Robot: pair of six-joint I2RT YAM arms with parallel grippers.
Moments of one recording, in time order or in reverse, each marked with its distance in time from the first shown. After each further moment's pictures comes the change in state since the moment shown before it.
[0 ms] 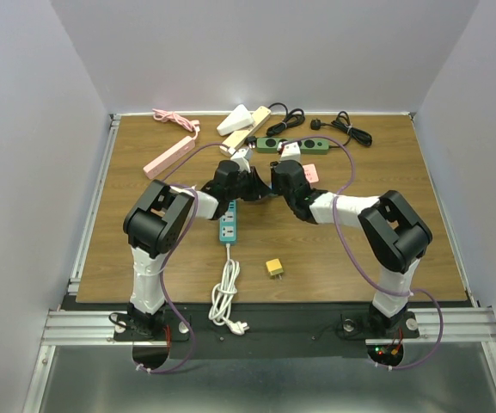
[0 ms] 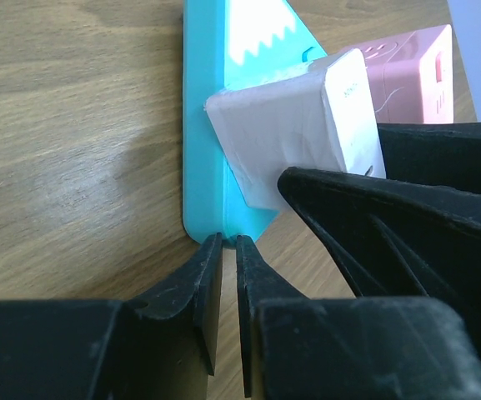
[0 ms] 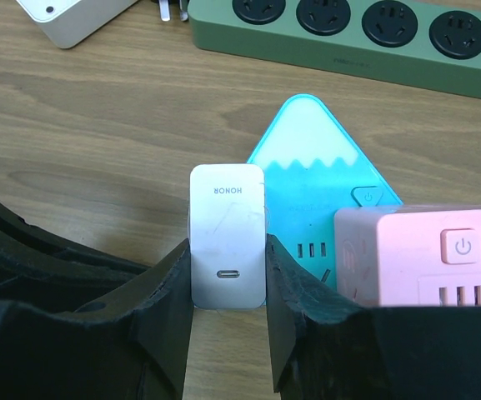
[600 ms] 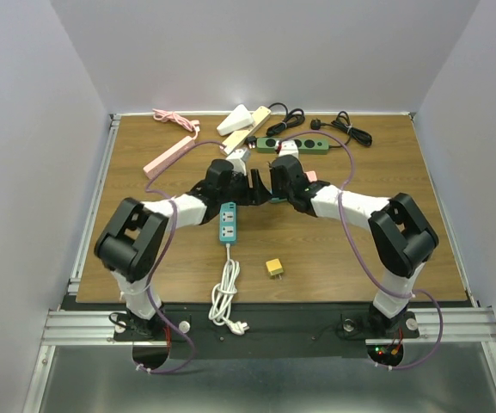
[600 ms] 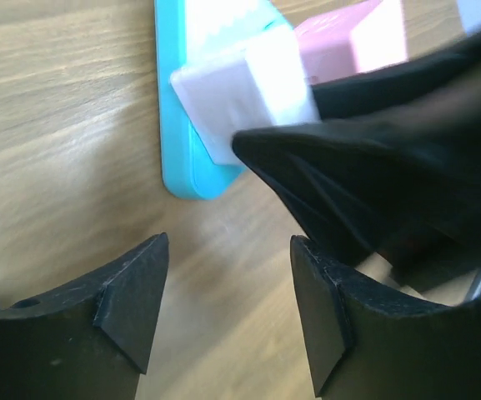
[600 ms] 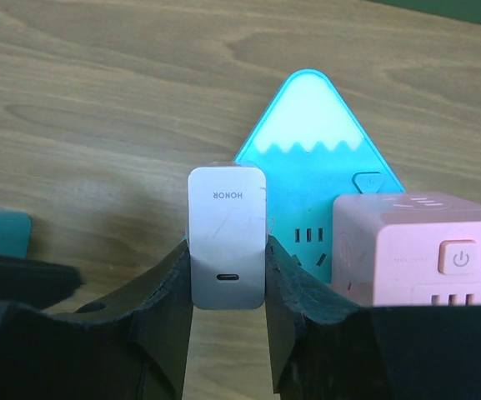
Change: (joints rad) left arm -0.015 -0.244 -0.084 -0.235 0.006 0.079; right arm 0.008 -0.070 0.101 -0.350 -0.039 0.060
